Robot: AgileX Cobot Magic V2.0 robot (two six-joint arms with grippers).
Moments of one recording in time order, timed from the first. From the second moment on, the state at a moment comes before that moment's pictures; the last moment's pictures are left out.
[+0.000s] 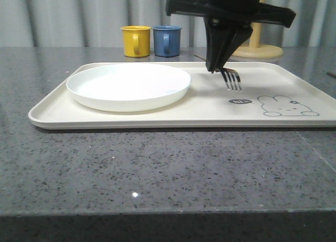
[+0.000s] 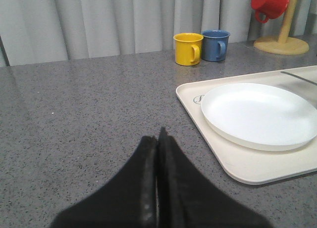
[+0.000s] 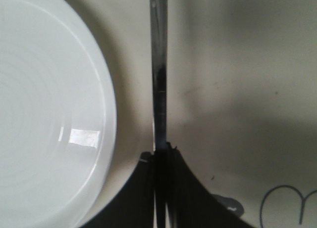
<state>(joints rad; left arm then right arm) -0.24 0.13 -0.40 0.02 0.49 0.02 0.49 1.82 -1.58 -0.01 1.00 0.48</state>
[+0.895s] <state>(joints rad) -0.24 0.13 -0.40 0.02 0.49 0.02 0.49 1.83 -1.58 -0.10 1.00 0.58</state>
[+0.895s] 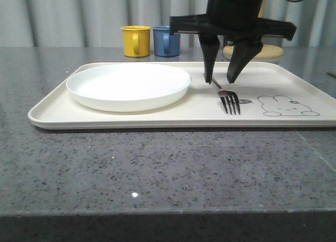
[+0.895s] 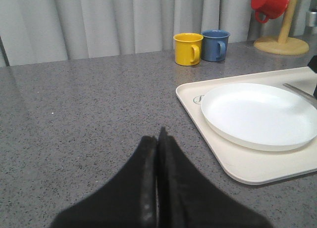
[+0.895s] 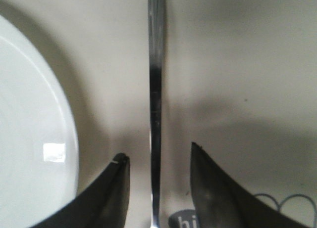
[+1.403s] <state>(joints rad) -0.24 0.13 -0.40 0.02 0.49 0.02 0.18 1.64 -1.58 -0.11 1.15 0.28</state>
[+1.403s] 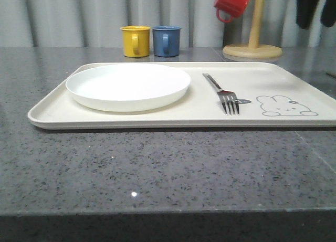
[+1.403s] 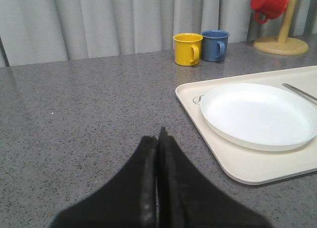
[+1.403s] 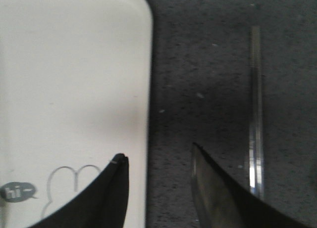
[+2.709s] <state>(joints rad) -0.24 0.13 -0.40 0.02 0.49 0.02 -0.15 1.73 -1.35 0.06 1.03 -0.02</state>
